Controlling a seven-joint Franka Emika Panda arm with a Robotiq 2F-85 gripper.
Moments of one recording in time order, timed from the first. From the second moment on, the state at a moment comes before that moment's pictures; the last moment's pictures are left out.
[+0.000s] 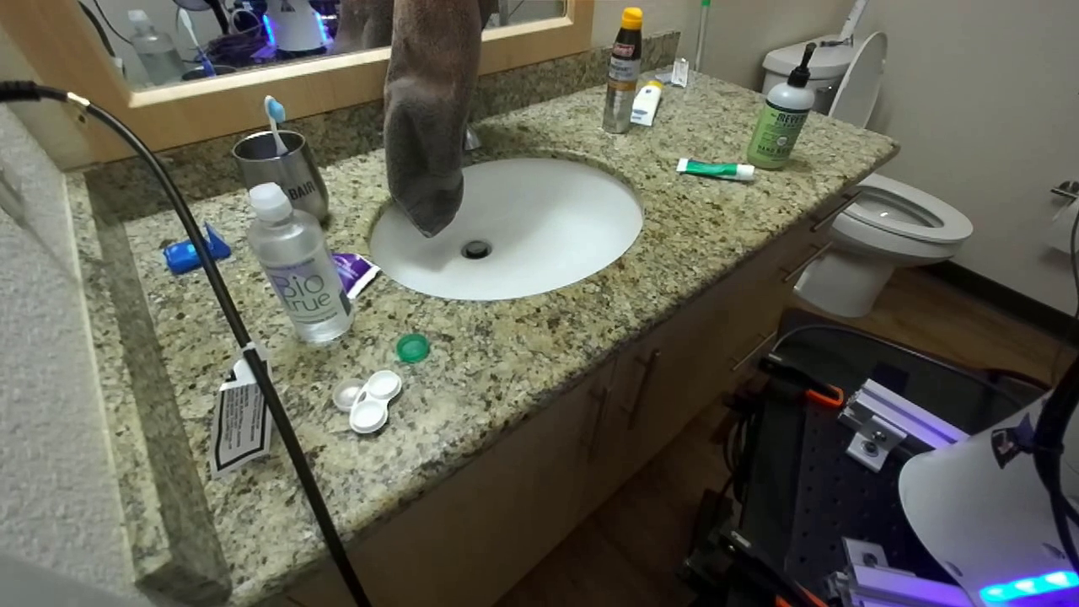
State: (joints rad) arm -0.12 0.82 -0.51 -0.36 0.07 1.64 2.25
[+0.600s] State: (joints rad) arm -0.12 0.81 -0.37 -0.36 -0.12 1.77 2.26
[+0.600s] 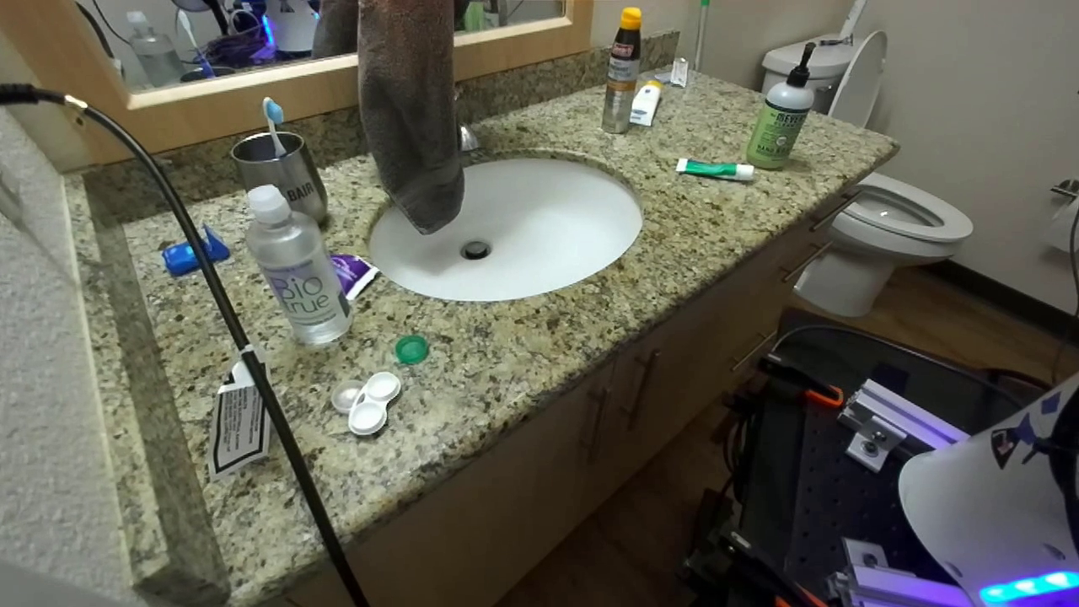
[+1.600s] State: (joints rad) arm 0.00 0.78 -0.04 -0.37 0.00 1.67 1.90
